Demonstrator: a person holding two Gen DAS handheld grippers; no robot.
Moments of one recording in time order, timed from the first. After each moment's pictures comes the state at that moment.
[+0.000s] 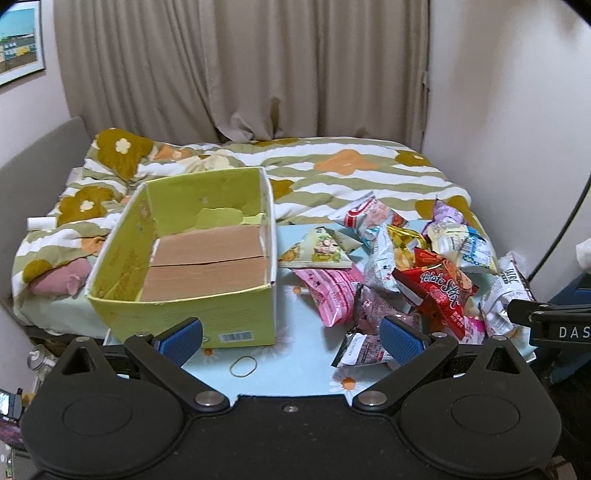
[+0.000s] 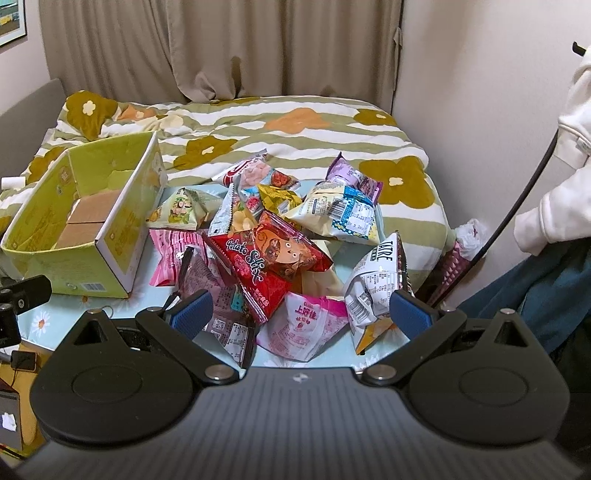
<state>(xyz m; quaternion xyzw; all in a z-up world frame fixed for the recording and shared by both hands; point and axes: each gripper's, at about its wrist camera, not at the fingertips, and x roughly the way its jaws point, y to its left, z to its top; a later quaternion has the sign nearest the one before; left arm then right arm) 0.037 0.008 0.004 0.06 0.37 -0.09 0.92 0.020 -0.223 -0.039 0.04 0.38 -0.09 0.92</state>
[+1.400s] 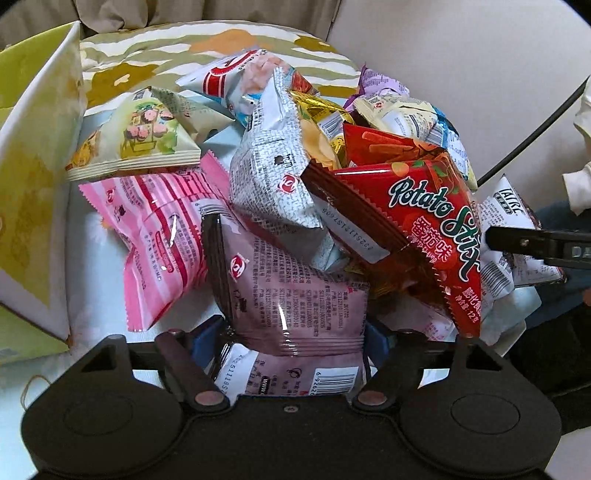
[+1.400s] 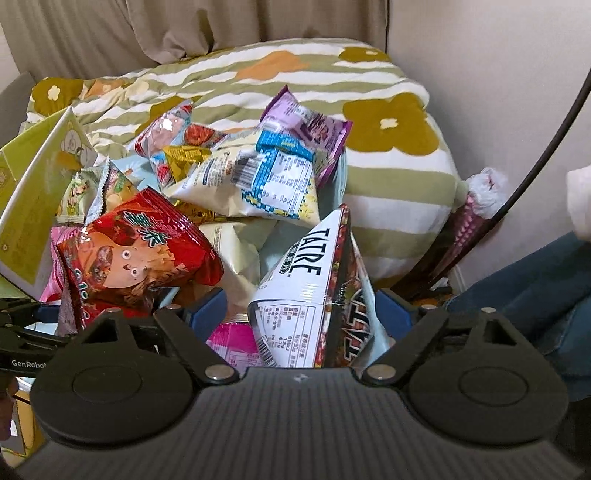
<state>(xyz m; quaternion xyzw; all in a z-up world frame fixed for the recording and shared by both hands) 0.168 -0.088 -0.155 0.03 0.53 -0.27 0.81 0.117 -0.345 -0.138 0.09 0.47 -0.07 0.88</state>
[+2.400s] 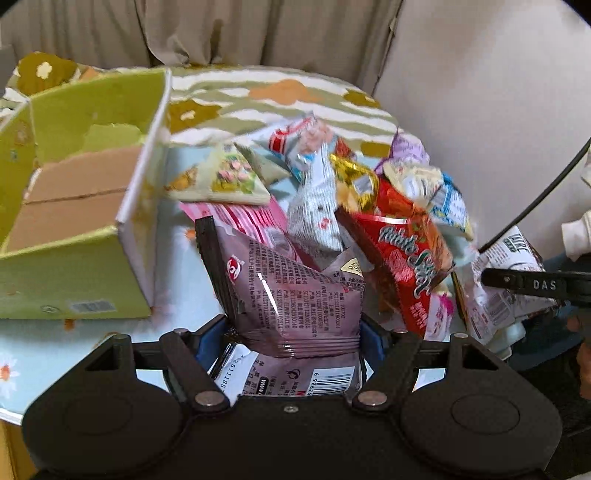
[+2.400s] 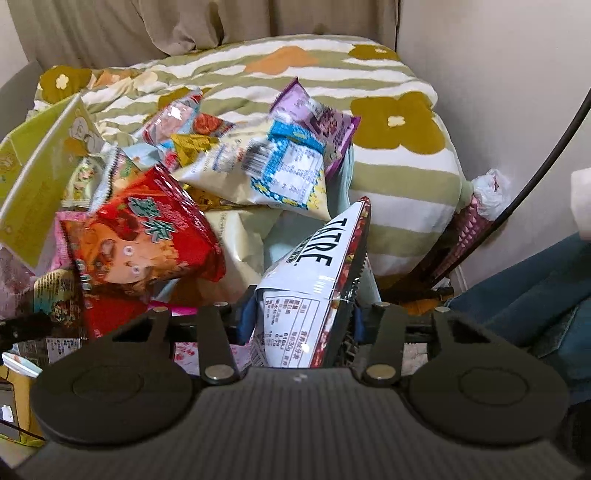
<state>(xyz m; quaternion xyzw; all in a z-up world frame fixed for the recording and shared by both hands) 0.118 -0.052 -0.091 0.00 0.46 -0.18 0.87 0.107 -0.338 -0.124 0.07 0.46 -0.06 0.88</state>
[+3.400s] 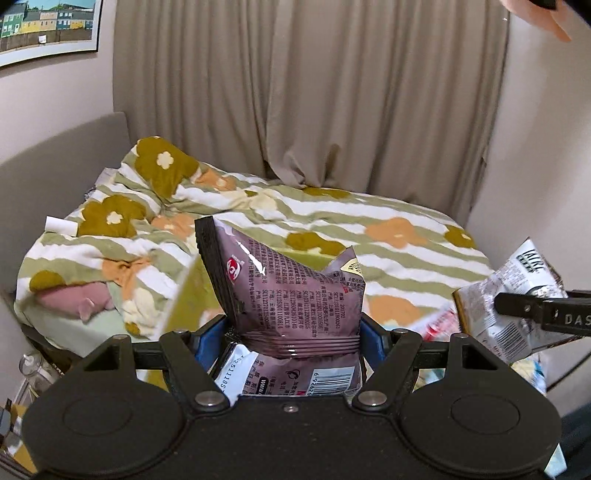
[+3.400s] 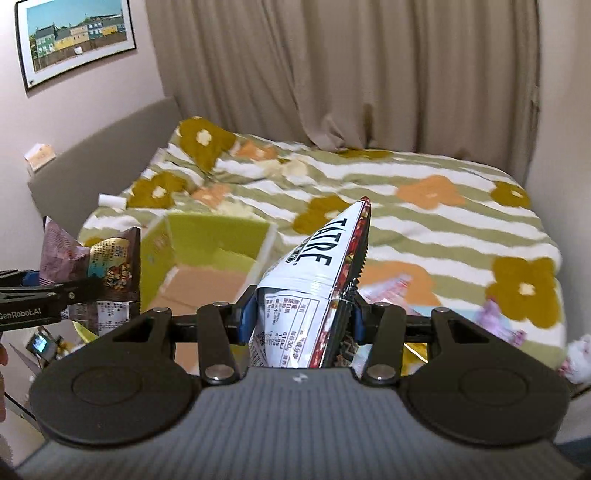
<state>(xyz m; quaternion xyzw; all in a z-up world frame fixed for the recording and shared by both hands) 0.190 0.106 0.045 -0.03 0.32 -0.04 0.95 0.219 -0.161 0.032 0.03 0.32 0.13 0.94</state>
